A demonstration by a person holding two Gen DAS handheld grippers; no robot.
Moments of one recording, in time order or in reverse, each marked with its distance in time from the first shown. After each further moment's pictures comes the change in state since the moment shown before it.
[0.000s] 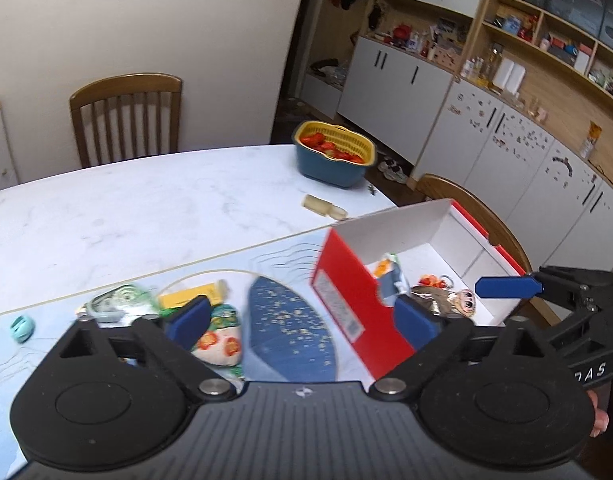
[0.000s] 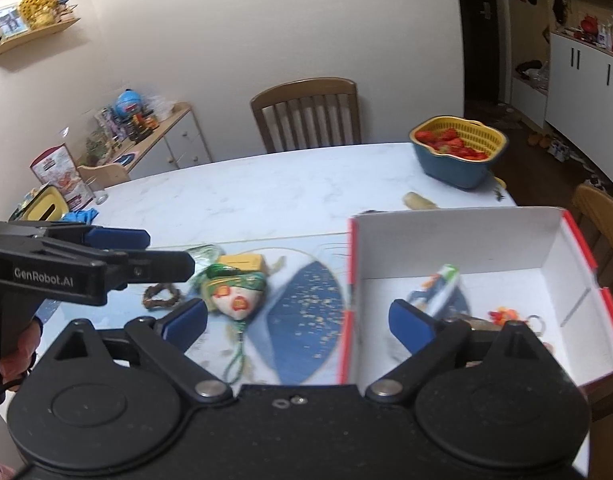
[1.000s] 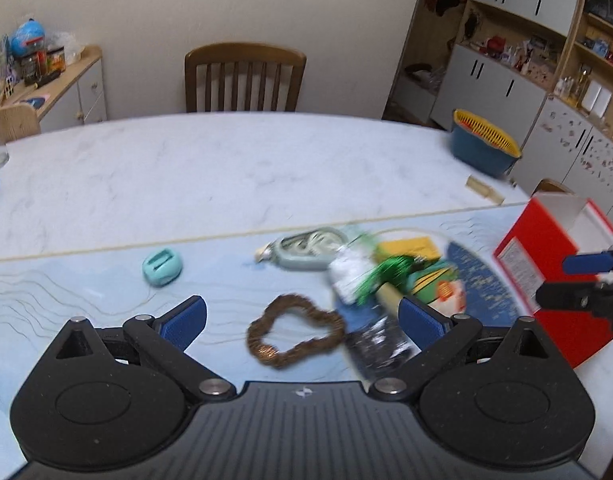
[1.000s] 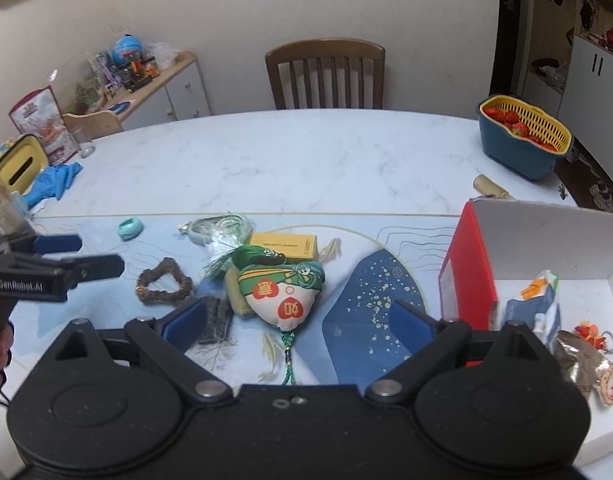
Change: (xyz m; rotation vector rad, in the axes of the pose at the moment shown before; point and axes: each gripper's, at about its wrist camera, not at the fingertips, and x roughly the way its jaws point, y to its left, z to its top) left arm 0.016 0.177 -0.076 -0.119 0.011 0.213; right arm 0.121 0.074 0.001 -0.052 0.112 -0.073
